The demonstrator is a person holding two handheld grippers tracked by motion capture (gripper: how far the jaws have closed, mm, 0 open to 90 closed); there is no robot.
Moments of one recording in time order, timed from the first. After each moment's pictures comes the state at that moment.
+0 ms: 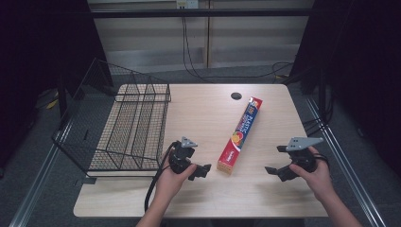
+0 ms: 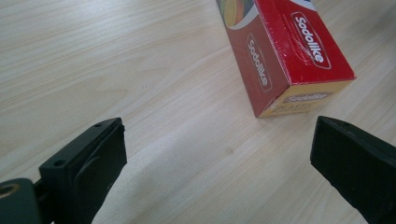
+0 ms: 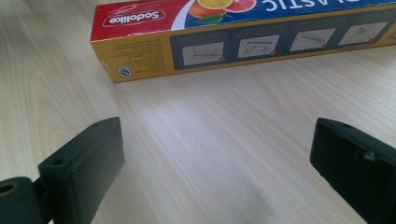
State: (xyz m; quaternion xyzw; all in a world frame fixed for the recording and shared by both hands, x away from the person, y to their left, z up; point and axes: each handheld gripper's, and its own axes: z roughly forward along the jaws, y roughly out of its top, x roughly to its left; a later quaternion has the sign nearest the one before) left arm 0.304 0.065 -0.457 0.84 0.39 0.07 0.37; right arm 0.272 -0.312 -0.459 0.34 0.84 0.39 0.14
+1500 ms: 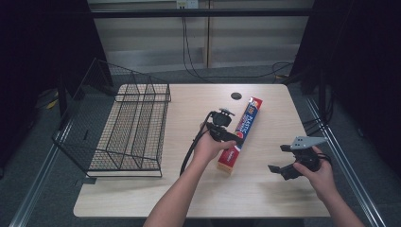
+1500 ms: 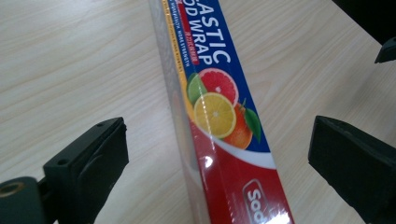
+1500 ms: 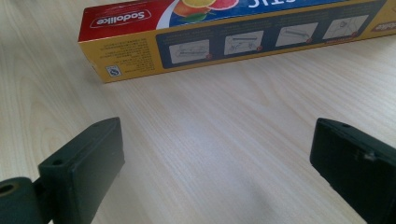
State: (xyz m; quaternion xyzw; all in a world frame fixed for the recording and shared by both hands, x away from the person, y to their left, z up) left arm 0.385 -0.051 -0.427 0.86 0.38 0.01 0.34; right arm 0.272 -0.324 -0.461 0.36 0.83 0.40 0.14
